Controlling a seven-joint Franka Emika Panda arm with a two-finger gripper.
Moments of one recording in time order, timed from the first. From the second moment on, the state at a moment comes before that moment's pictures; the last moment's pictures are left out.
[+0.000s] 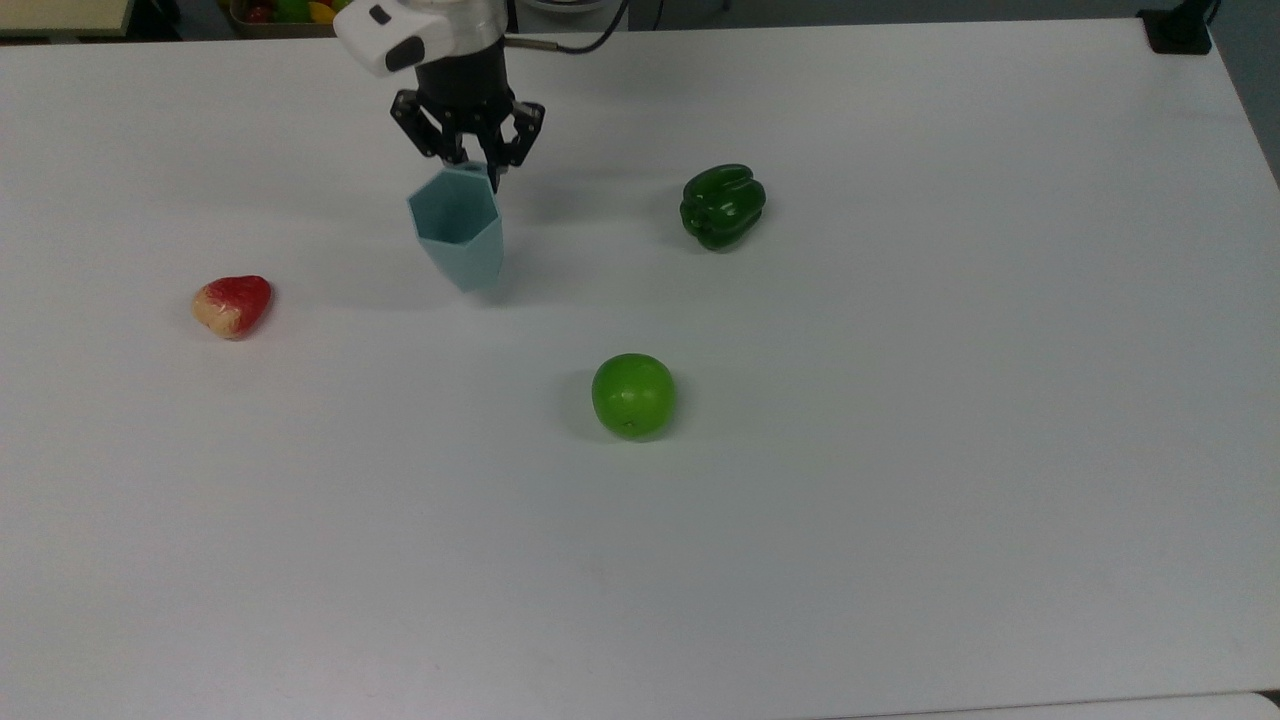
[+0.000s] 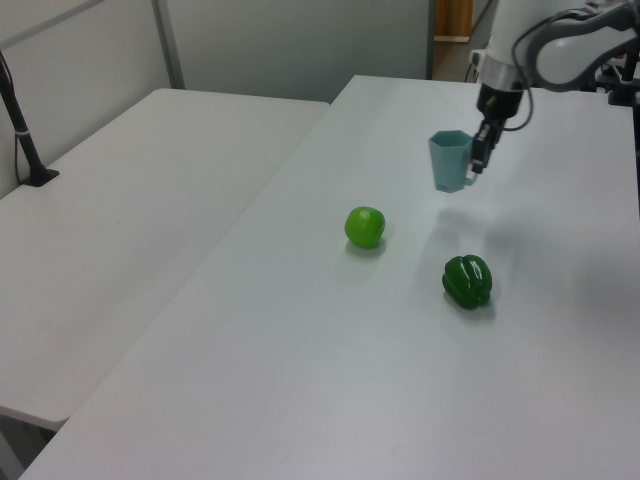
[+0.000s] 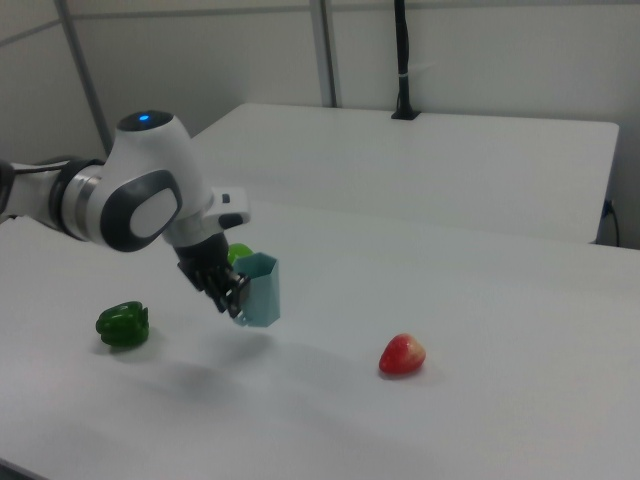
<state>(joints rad) 0.08 -0.06 -0.12 -2.22 -0.02 2.32 0.03</state>
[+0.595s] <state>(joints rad) 0.08 -0.16 -0.12 -2.43 -0.06 2.32 0.02</state>
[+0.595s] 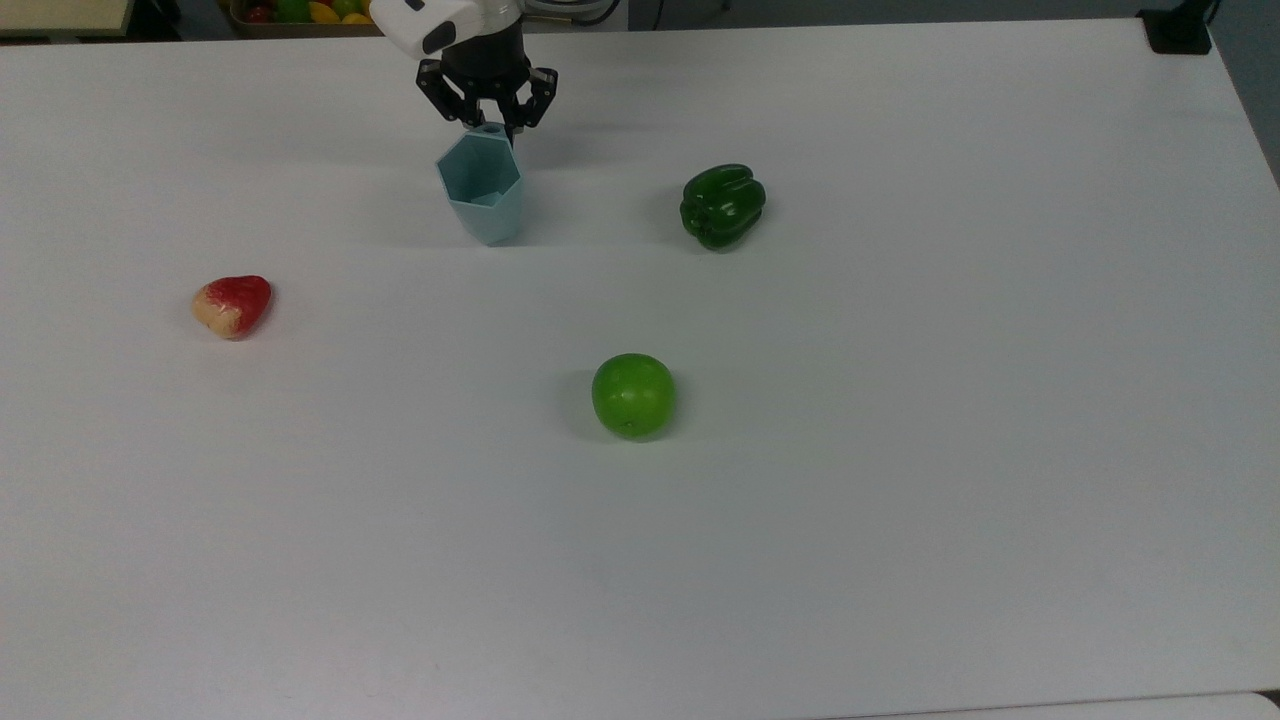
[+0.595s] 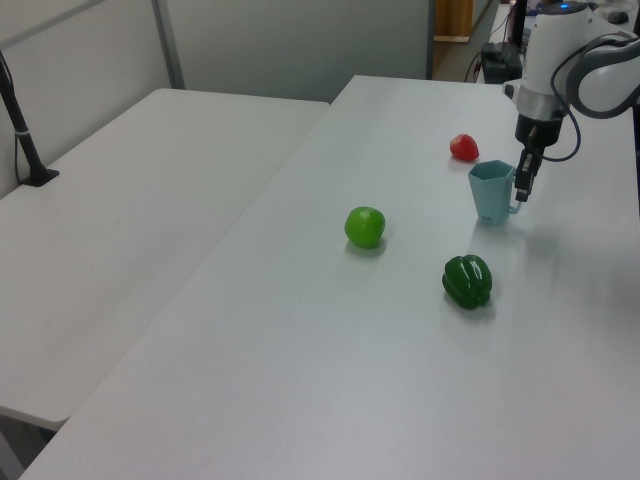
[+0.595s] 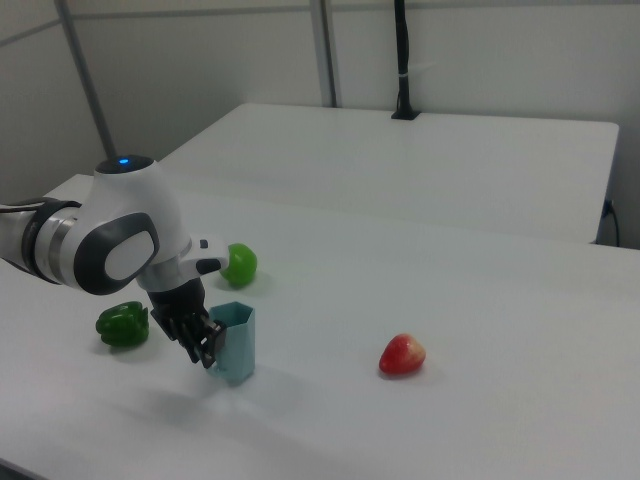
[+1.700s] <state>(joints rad) 0.10 -0.15 -0.11 -2.27 -0.07 2.07 0.03</state>
